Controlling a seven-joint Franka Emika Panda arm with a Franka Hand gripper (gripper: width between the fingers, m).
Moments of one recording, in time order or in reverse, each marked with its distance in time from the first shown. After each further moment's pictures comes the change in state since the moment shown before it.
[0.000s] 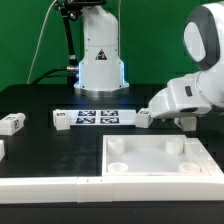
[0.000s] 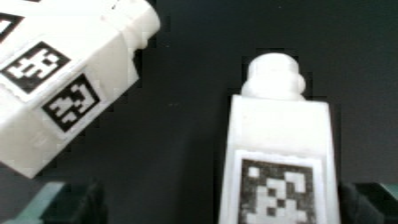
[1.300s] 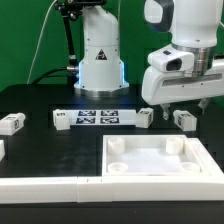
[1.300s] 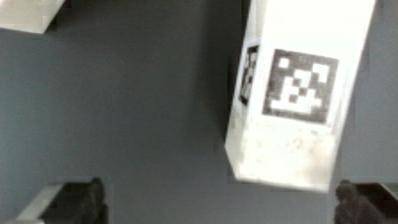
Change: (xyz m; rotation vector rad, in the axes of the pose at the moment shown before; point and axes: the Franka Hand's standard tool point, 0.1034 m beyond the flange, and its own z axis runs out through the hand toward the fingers) arm -0.004 0.016 -0.032 0.030 0.657 -0.056
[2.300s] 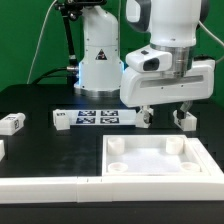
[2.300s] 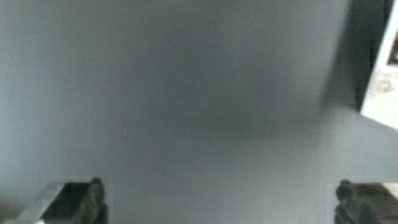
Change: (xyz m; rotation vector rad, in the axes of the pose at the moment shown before) arm 0.016 0.052 -0.006 -0.003 0.134 0.034
